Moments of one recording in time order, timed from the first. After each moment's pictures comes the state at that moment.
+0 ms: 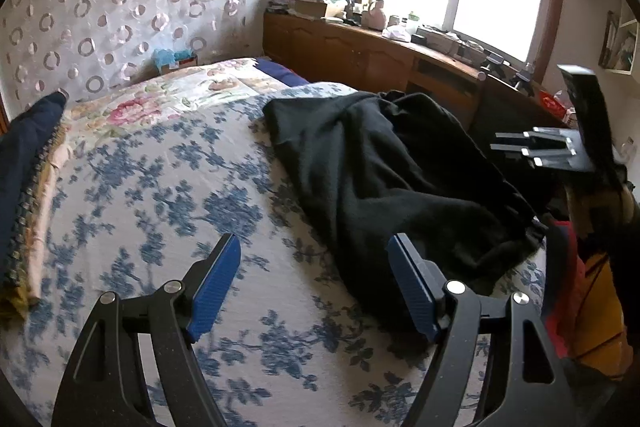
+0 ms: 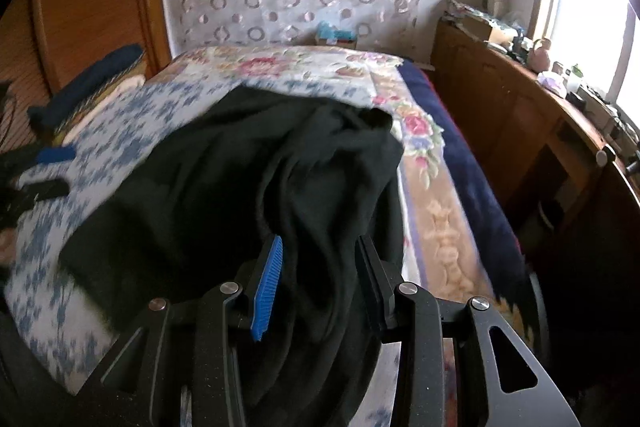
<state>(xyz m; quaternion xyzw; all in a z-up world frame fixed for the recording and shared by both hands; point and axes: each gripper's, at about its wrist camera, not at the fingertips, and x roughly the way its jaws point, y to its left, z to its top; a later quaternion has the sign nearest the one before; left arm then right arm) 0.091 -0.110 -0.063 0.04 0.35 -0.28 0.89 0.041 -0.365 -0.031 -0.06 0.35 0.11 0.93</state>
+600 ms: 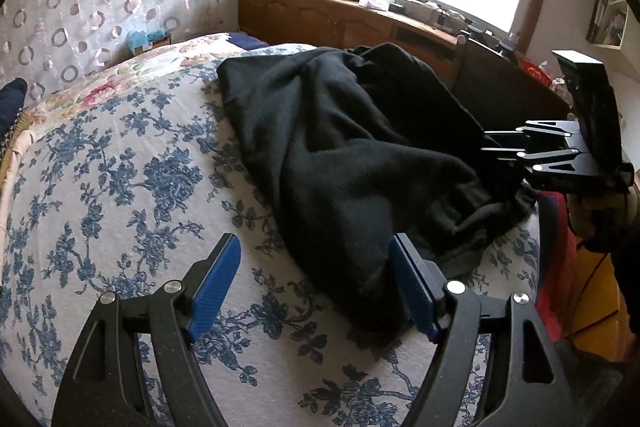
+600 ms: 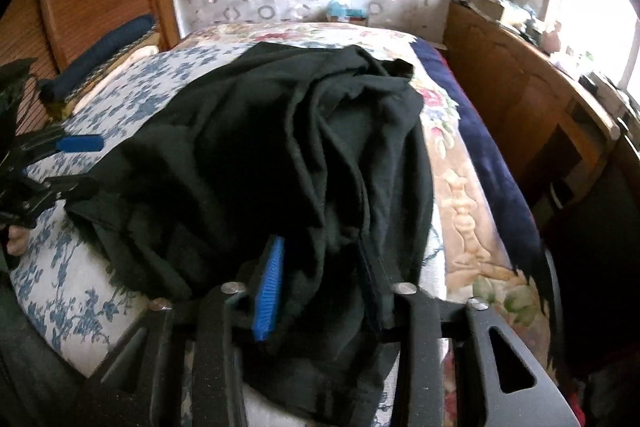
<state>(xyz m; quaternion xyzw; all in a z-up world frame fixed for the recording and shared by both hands) 0.080 -0.142 -0.088 0.07 0.39 -0.31 0.86 0.031 -0.360 -0.042 -0.07 0.38 0.13 0.91</state>
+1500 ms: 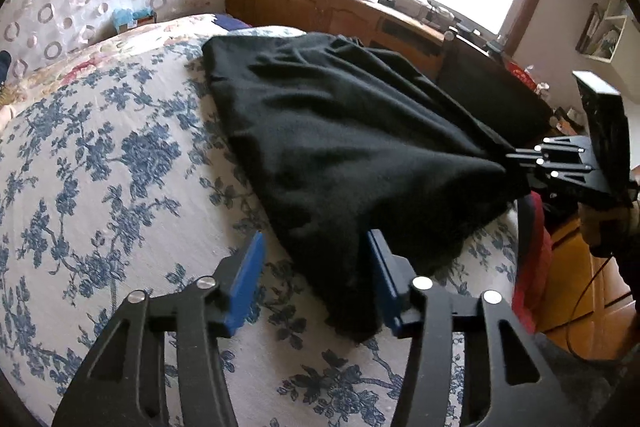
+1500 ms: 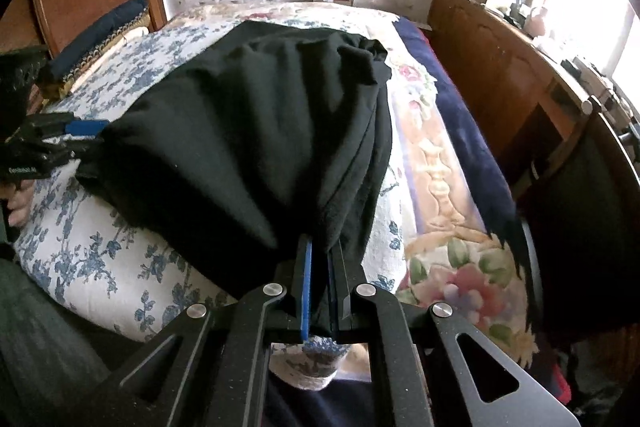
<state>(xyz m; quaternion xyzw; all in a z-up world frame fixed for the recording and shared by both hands) 0.083 -0.139 -0.095 0.04 0.42 -0.34 0.84 -0.004 -0.380 -0.035 -0.07 0.42 0.09 0.90</state>
